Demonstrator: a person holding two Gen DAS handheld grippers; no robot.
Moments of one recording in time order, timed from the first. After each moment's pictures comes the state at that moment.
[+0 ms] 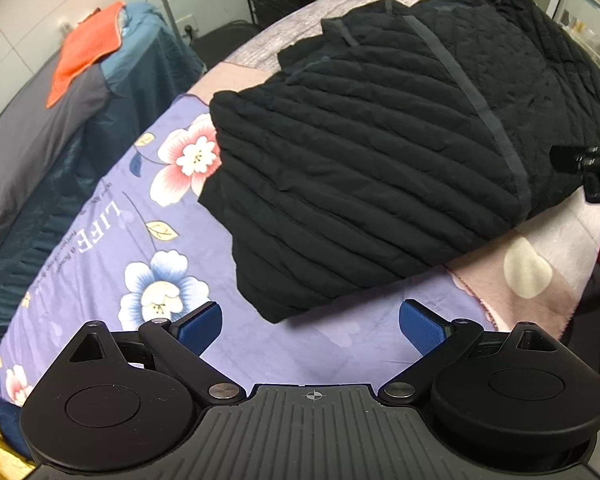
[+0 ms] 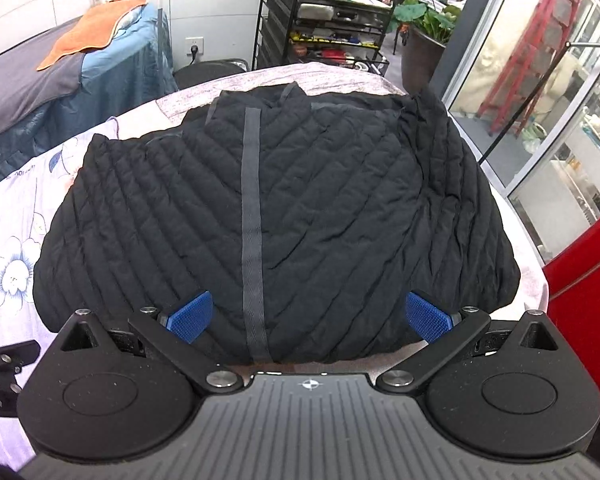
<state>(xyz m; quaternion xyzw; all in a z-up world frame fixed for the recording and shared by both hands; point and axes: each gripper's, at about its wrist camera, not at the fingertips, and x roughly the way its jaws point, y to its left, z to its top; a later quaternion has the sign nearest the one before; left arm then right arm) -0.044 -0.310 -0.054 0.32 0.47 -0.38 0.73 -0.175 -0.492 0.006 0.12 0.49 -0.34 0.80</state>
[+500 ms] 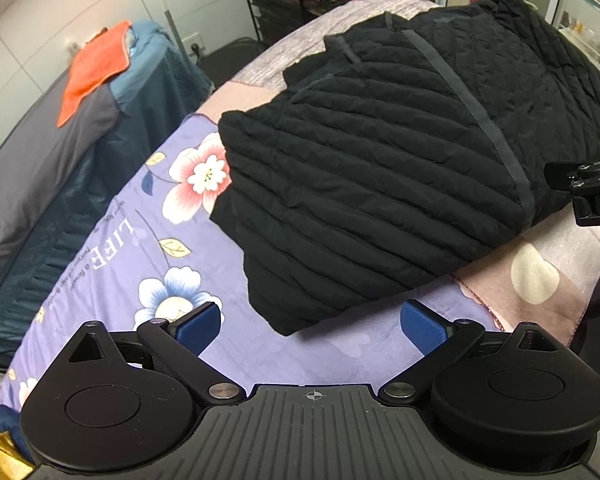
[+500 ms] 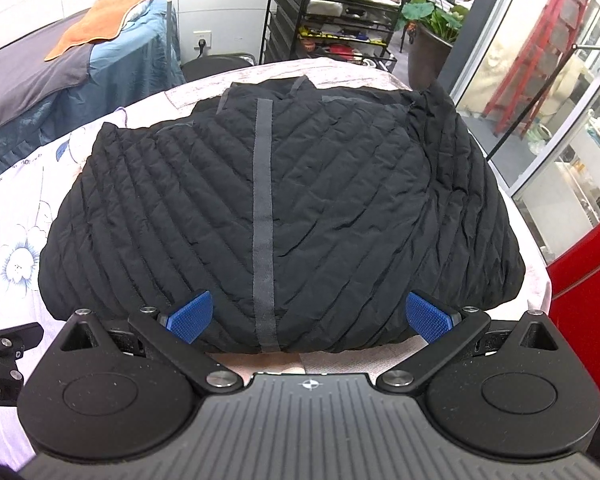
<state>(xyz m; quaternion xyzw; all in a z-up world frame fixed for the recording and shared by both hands) -0.051 -0.309 -0.047 0.33 0.44 -0.38 0.74 -0.175 -0.484 0.005 0.12 0.49 -0.33 0.80</state>
